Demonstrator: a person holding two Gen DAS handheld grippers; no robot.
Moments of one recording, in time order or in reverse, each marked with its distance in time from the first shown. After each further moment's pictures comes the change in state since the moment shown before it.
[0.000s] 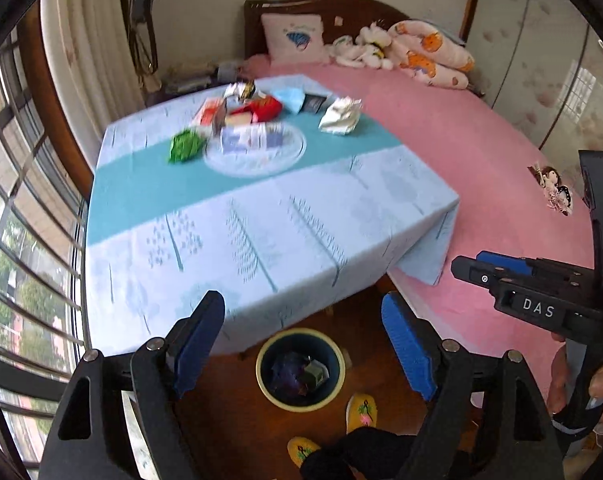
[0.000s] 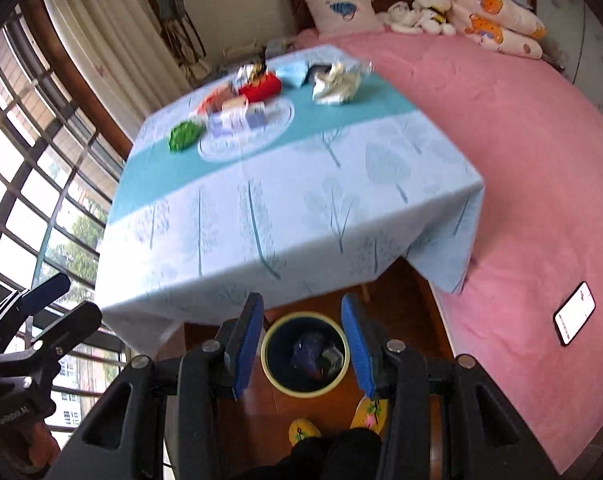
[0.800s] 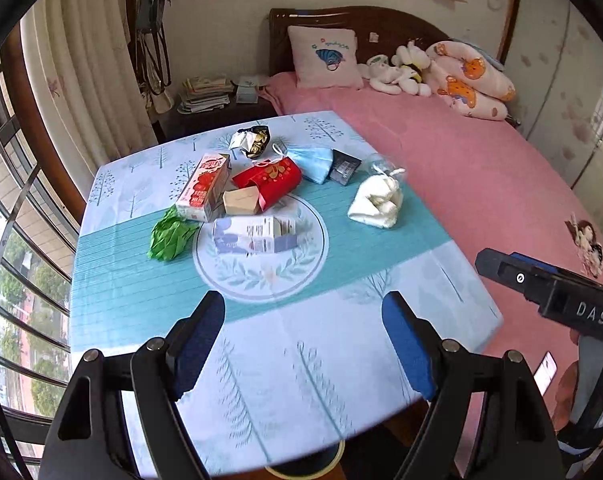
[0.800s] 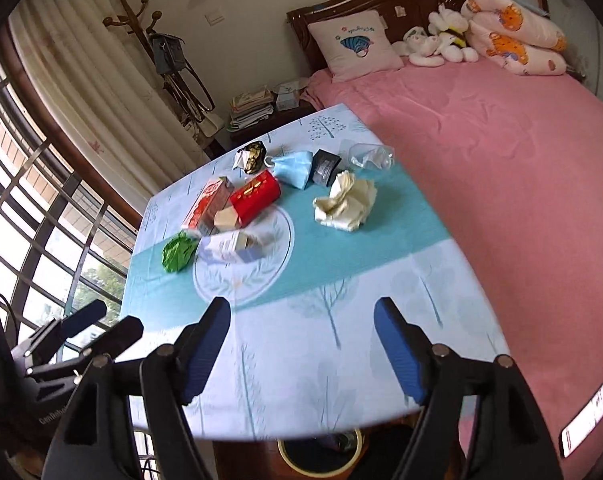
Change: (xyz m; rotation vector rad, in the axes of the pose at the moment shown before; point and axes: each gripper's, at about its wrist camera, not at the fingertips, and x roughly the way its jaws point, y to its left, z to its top) left arm 0.124 -0.003 0.185 -0.106 -0.011 0.101; right arm 0.068 -0.054 0.201 0.028 -0.080 0.148
